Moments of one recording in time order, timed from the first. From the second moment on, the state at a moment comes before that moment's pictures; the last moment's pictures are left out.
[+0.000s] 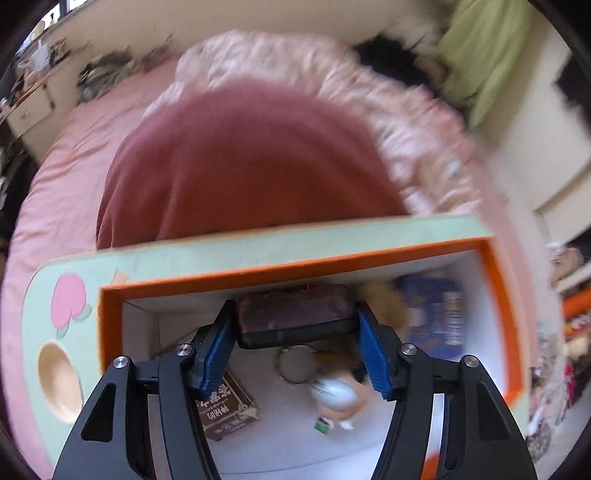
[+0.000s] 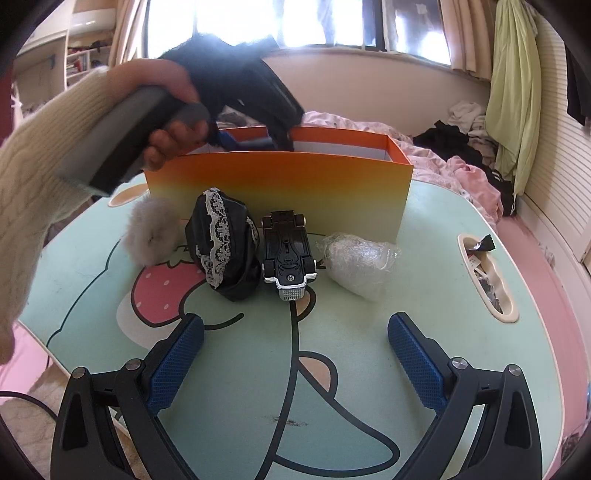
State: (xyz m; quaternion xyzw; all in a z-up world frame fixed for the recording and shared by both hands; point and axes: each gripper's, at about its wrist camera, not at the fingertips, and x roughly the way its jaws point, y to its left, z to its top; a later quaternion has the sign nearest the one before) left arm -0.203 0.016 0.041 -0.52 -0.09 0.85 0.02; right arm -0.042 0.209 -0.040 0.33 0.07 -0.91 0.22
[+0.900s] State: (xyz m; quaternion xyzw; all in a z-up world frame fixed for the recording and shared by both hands) left arm 0.018 0.041 0.037 -0.33 0.01 0.94 0.12; right arm -0.042 0.204 -0.041 0.33 0.07 -0.91 0.22
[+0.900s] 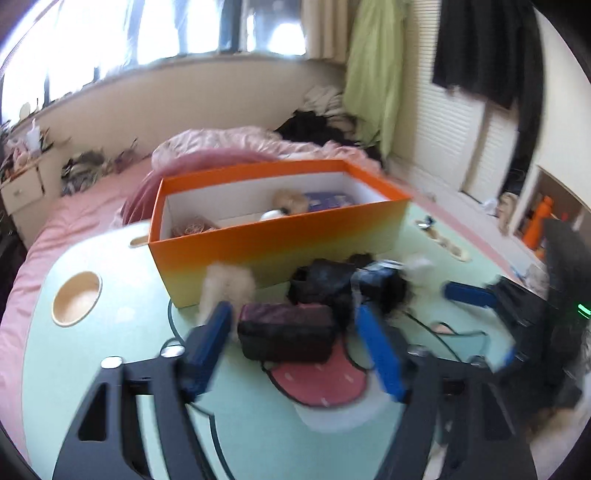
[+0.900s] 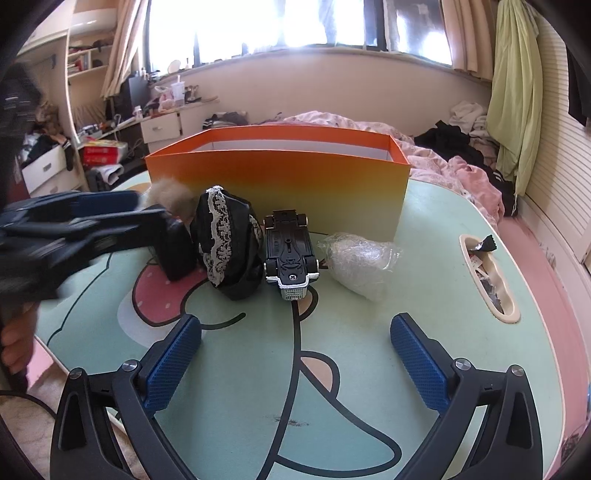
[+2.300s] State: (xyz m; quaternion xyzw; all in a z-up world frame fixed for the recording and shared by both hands) left arm 0.032 0.013 -0.007 -0.37 -0.01 0.93 0.02; right arm -0.239 0.091 -0.011 0.59 0.08 -0.77 0.23
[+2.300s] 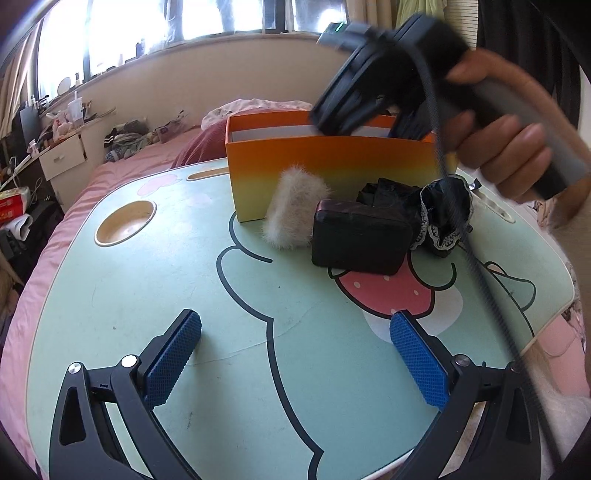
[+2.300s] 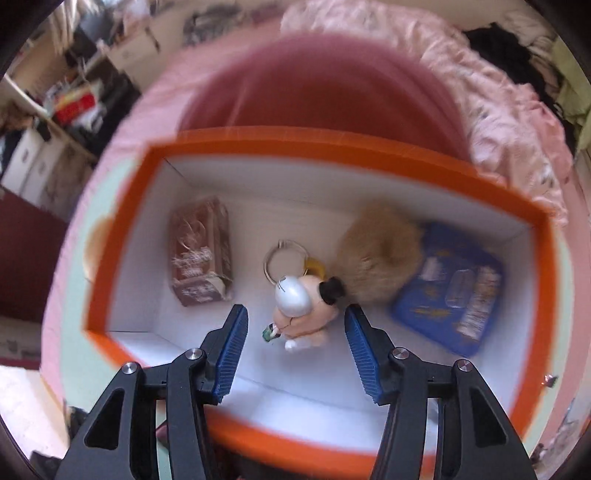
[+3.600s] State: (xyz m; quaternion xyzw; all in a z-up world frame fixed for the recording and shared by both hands) left arm 0.029 0.015 -0.007 -0.37 -0.01 0.93 0.01; right arm -0.107 0.187 0.006 0.40 0.03 -0.88 0.24
